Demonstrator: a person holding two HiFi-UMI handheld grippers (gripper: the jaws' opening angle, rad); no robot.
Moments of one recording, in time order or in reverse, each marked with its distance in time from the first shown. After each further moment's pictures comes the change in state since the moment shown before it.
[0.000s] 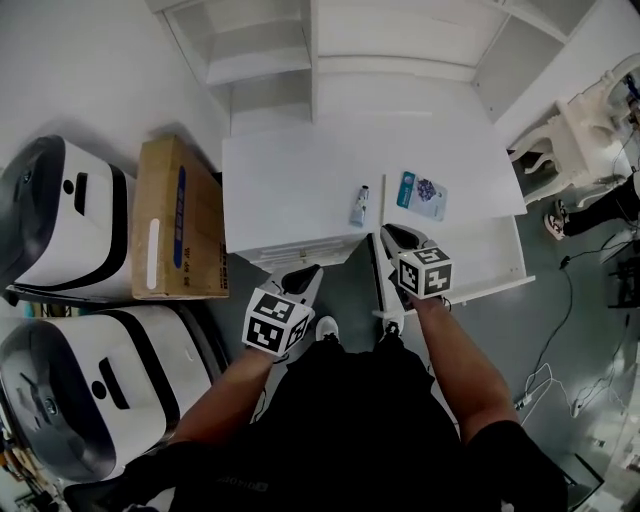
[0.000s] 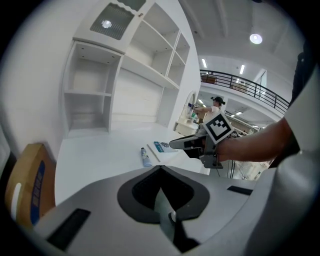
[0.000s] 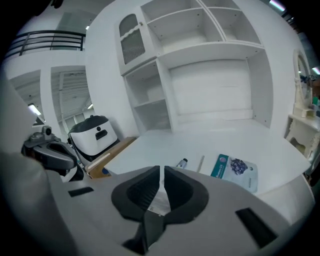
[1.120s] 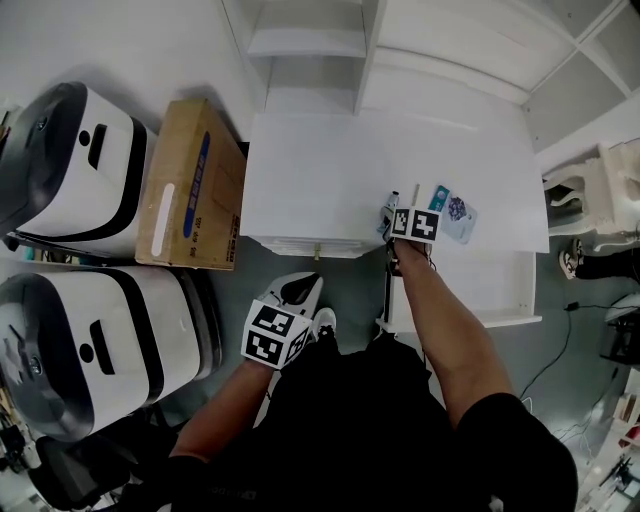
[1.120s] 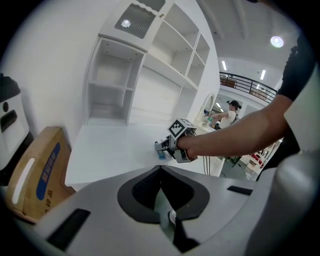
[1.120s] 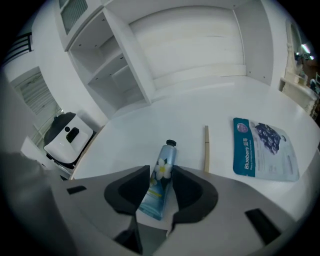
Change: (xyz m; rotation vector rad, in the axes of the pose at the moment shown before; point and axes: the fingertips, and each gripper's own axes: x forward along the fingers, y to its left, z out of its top) left arm -0.009 0.025 -0.027 -0.157 0.007 0.140; right arm 0.154 -0.058 -0.040 0.263 0.299 -0.112
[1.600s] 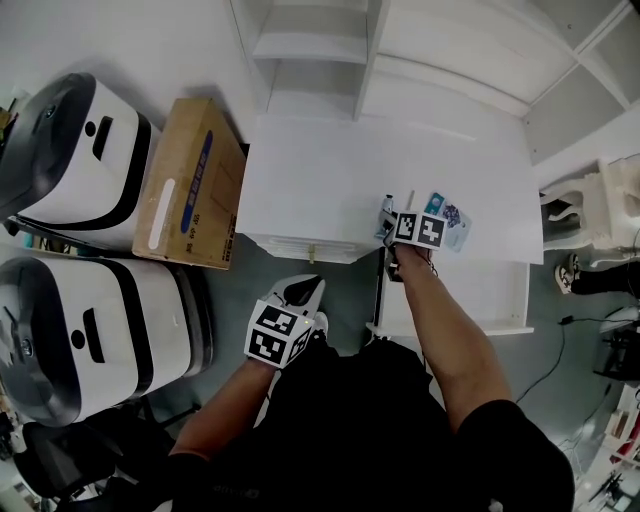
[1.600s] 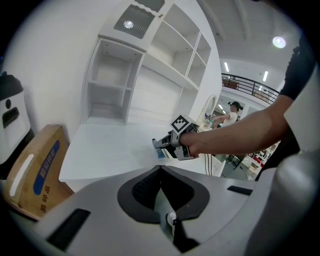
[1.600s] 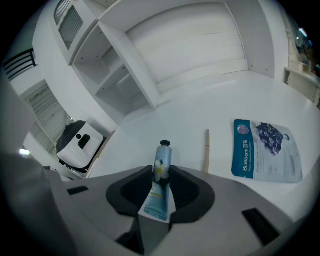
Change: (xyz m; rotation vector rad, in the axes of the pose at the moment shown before) left arm 0.012 -0.021 -0.002 -0.024 -0.015 0.019; right arm -0.020 0.005 0.008 0.042 -0.011 0.114
